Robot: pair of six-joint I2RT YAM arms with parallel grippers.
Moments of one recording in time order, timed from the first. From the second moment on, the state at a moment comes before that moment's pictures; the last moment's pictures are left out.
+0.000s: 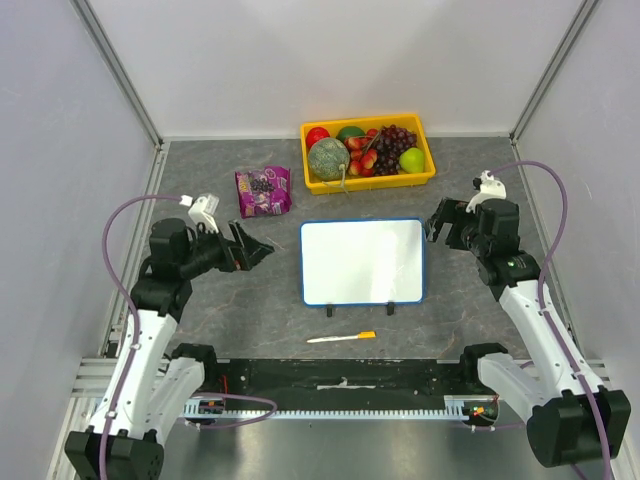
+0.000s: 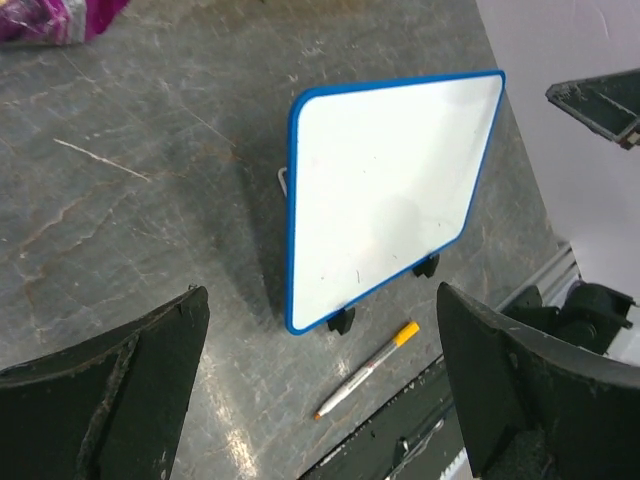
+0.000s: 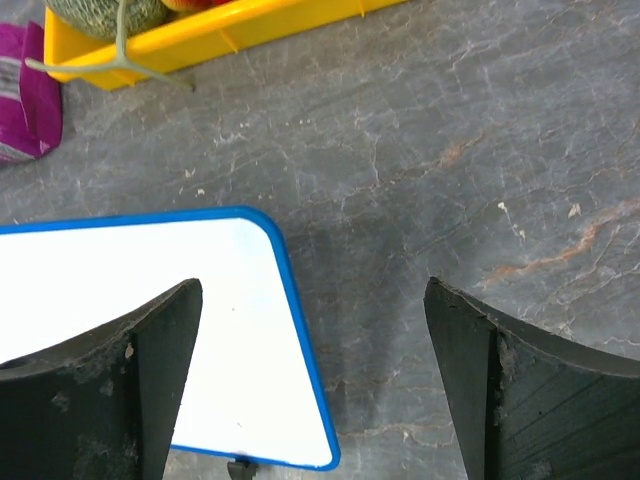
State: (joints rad) left arm -0.08 0.73 0.70 -0.40 0.59 -0.41; right arm 0.11 0.93 0.75 -0.31 -0.08 0.32
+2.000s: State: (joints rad) left arm -1.39 1.65 0.90 -0.34 -0.21 -0.19; right arm 0.11 0.91 0.68 -0.38 -0.14 0.29
